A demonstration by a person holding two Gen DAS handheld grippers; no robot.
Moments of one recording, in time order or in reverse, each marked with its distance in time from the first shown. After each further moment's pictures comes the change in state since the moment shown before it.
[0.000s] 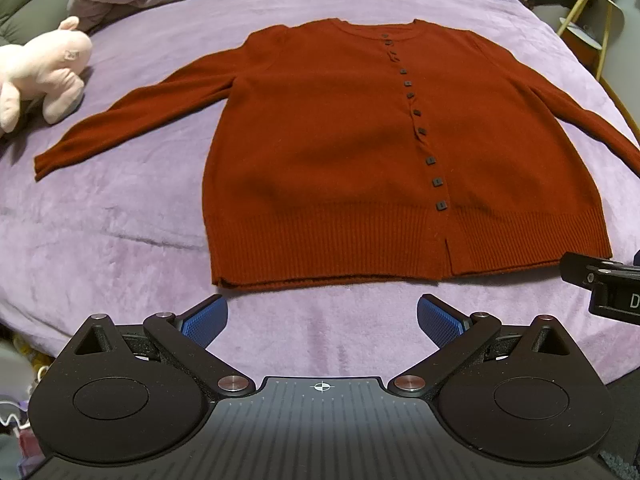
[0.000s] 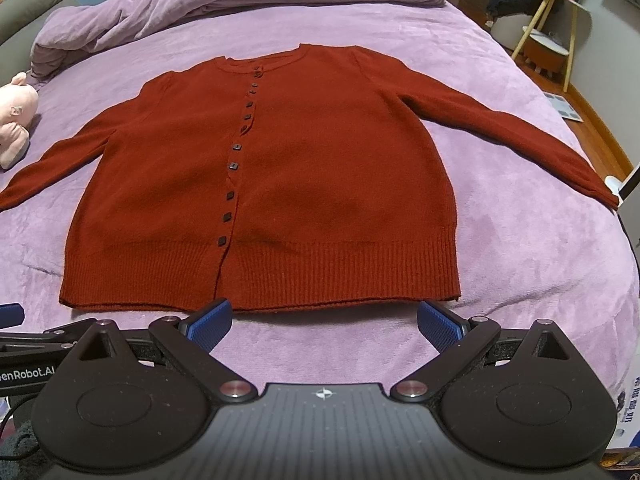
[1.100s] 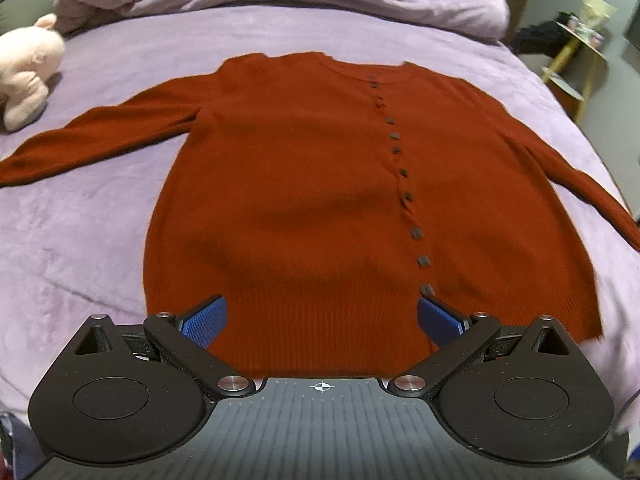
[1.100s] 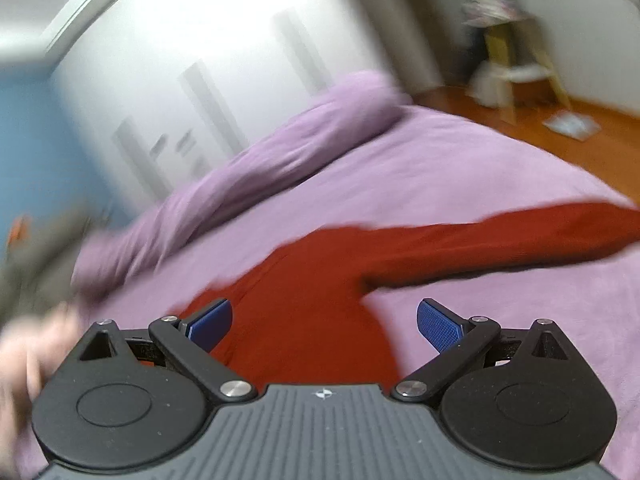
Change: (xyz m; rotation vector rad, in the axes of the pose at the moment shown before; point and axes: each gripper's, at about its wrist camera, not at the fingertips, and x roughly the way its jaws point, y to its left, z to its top) left arm 0.057 0.002 0.041 -0.081 -0.092 -0.099; right arm 0.068 -0.227 0.054 0.564 -0.518 0.276
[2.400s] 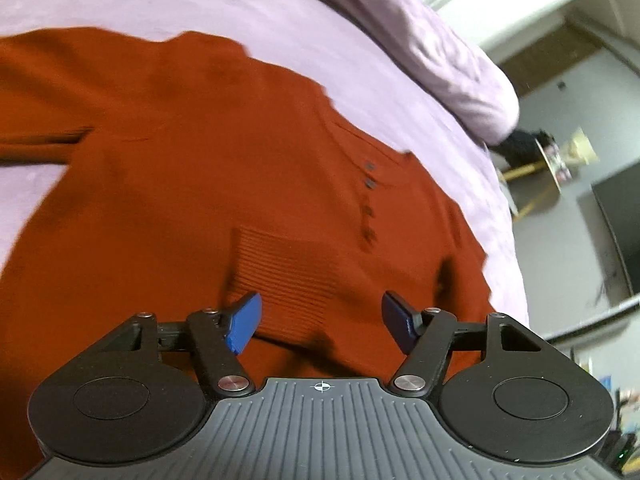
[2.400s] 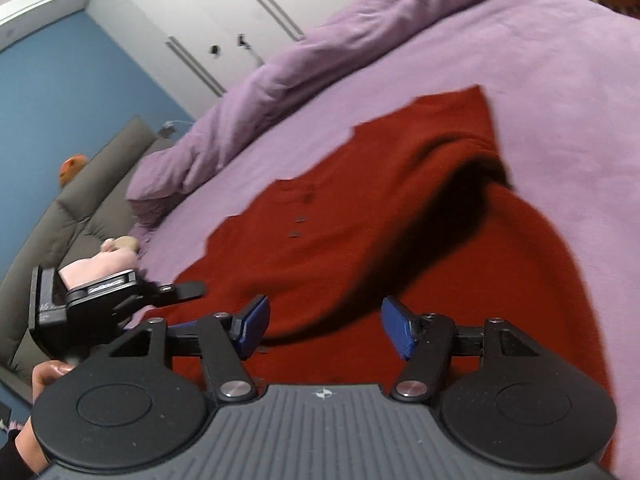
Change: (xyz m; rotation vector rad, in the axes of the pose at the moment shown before) left arm 0.149 0.075 0.135 -0.398 0.013 -0.407; right arm 0.153 0.085 -0.065 -0.141 0.405 0.273
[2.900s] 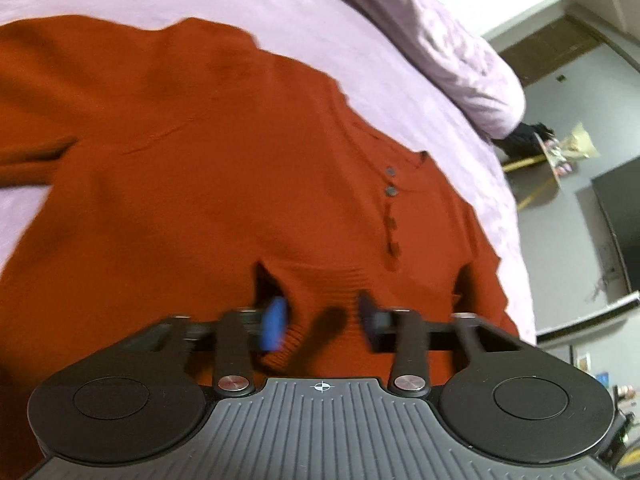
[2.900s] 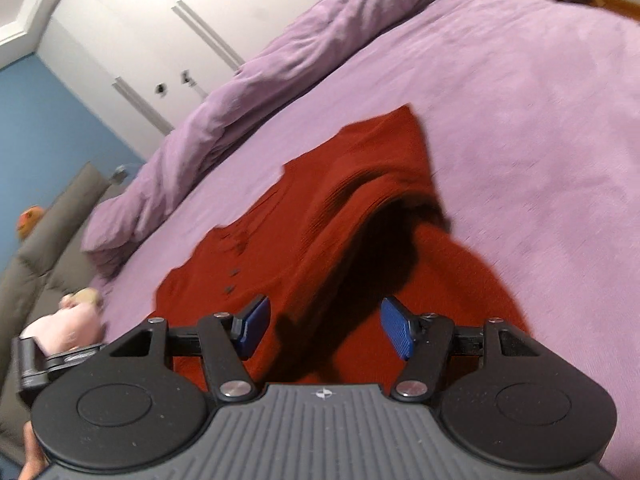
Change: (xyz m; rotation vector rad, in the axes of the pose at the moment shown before) left arm 0.035 0.012 0.024 0.025 0.067 -0.042; right arm 0.018 -0.034 0.021 0.111 -0.099 -0.115
